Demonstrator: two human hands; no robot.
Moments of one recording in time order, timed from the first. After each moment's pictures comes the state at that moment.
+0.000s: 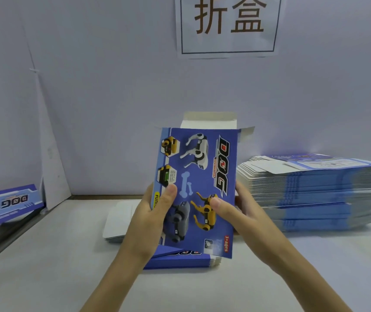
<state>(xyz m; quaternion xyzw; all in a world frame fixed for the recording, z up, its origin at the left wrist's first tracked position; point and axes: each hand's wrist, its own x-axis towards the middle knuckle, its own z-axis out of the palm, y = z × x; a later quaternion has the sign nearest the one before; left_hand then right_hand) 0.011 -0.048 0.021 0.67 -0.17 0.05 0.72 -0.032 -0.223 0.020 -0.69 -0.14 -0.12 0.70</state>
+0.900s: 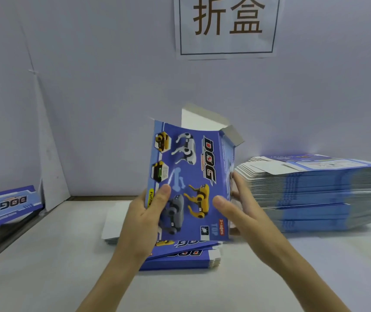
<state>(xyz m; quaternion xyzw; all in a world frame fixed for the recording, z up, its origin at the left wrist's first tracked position) 0.017 -0.043 0.018 0.66 -0.19 0.12 0.71 -0.031 -0.225 0.019 -0.71 -0.12 -0.12 0.68</state>
